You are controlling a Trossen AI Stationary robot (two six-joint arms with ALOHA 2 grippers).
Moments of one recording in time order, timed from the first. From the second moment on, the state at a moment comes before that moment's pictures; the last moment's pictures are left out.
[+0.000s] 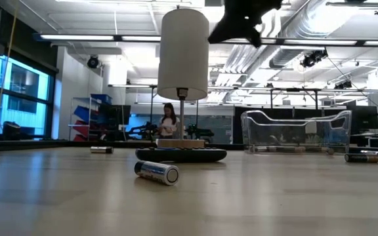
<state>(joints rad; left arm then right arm) -0.02 1.13 1.51 -0.77 -0.35 -0.07 0.00 1.43 1.17 -0.34 0.24 0.40</state>
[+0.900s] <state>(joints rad) 0.08 1.23 1.51 -0.74 -0.37 -0.18 -0.76 1.55 1.16 -0.81 -0.22 -0.44</state>
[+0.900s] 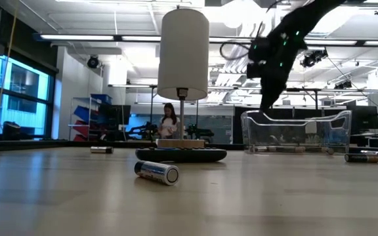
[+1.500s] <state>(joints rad) 0.13 1.26 1.51 -0.74 -0.38 -0.18 -0.72 1.86 1.16 -0.74 -0.14 -0.85</state>
